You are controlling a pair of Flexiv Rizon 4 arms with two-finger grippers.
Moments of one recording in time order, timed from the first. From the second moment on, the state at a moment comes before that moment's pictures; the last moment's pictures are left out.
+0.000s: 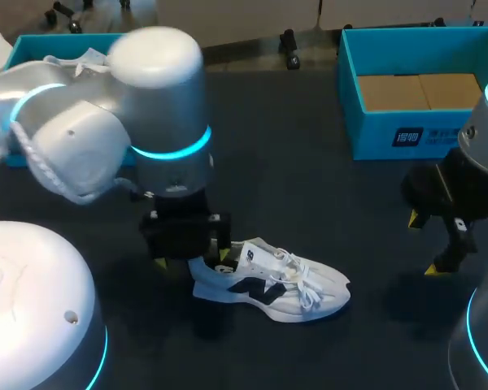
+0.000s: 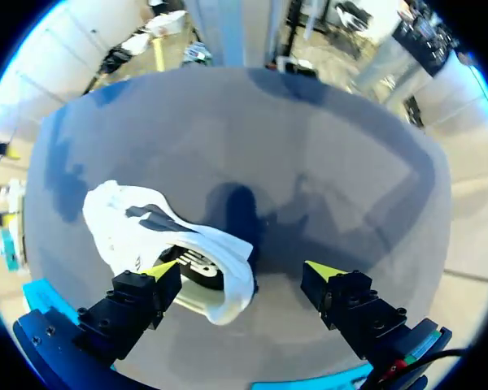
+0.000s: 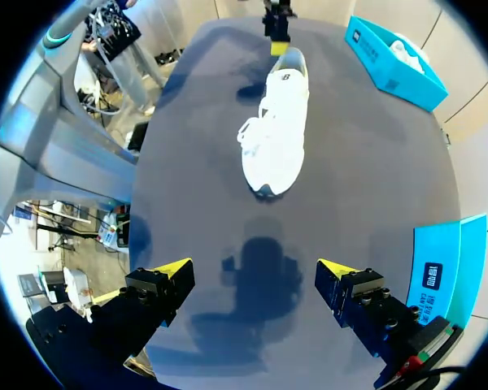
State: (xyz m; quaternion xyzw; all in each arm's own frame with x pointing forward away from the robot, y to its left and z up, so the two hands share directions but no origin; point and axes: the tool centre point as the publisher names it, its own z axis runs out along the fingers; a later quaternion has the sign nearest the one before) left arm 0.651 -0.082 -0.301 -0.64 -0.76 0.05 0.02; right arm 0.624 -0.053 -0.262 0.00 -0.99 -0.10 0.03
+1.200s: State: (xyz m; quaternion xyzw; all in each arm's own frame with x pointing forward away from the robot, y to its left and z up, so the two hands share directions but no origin) left arm 0.682 -0.004 -0.274 -0.39 -0.85 0.35 0.02; right arm 0.624 -0.053 -0.262 0.00 -0.99 -0.10 0.03
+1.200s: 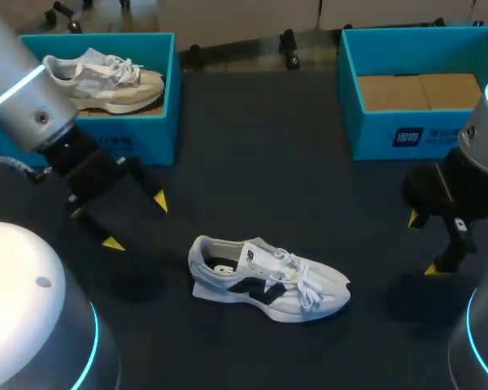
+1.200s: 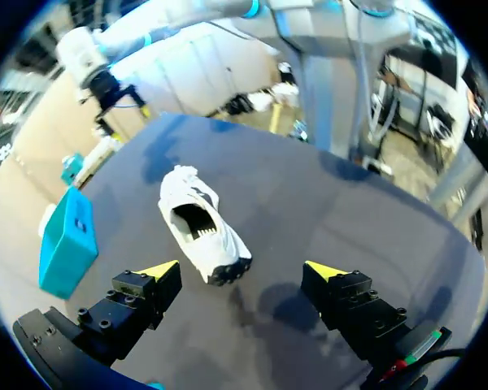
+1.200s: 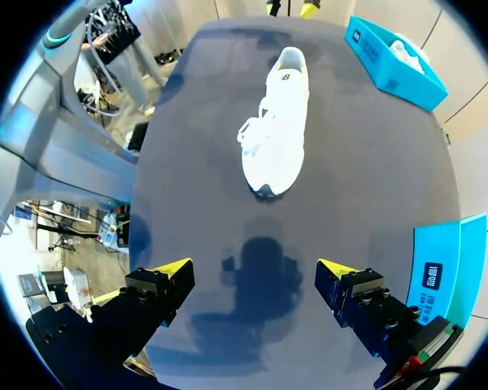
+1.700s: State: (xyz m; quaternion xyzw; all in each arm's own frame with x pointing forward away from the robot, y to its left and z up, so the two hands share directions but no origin) left arm 0.671 0.002 -0.297 -0.18 -0.86 0.48 0.07; right arm 0.624 -0.053 -0.262 0.00 -0.99 -0.10 0.03
